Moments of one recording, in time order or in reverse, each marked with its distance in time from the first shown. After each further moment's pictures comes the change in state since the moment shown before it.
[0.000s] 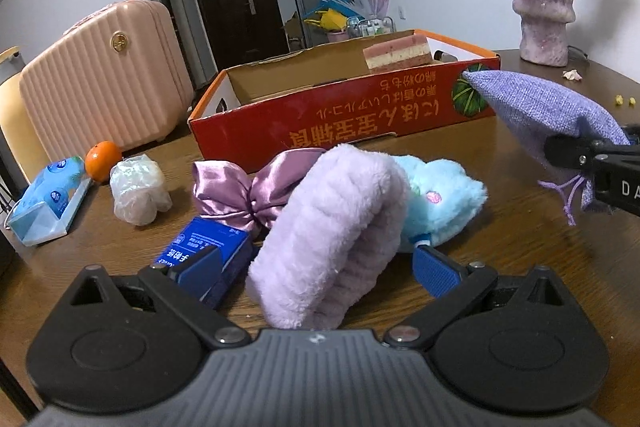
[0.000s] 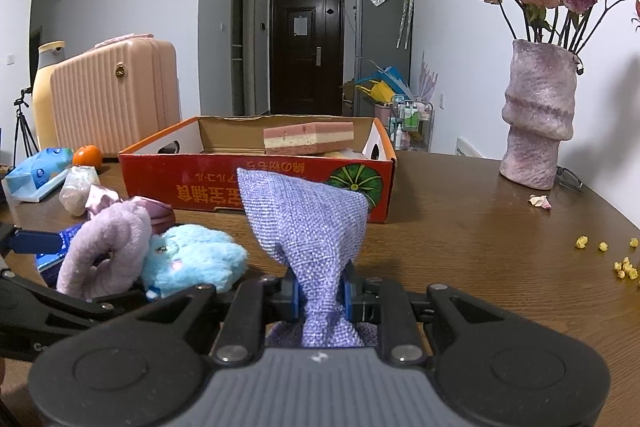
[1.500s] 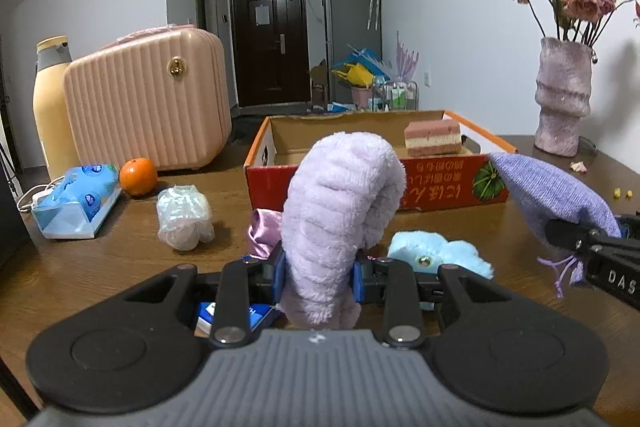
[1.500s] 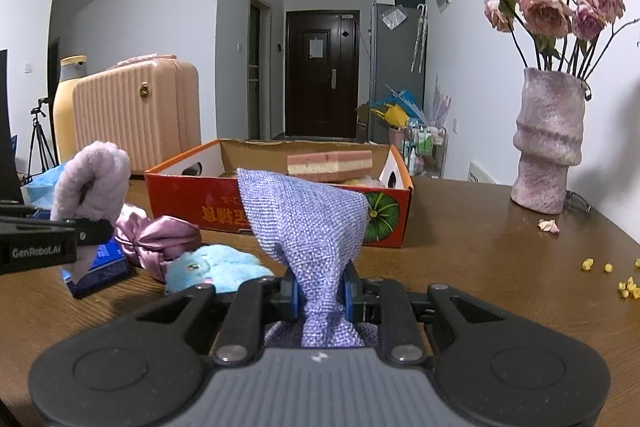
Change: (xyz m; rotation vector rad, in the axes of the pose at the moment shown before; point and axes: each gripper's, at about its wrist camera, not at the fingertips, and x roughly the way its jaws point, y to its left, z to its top) left arm -0.042 0.039 0.008 -0.174 -0.158 0.002; right arm -0.020 0.011 0.001 -0.028 -0.080 0.046
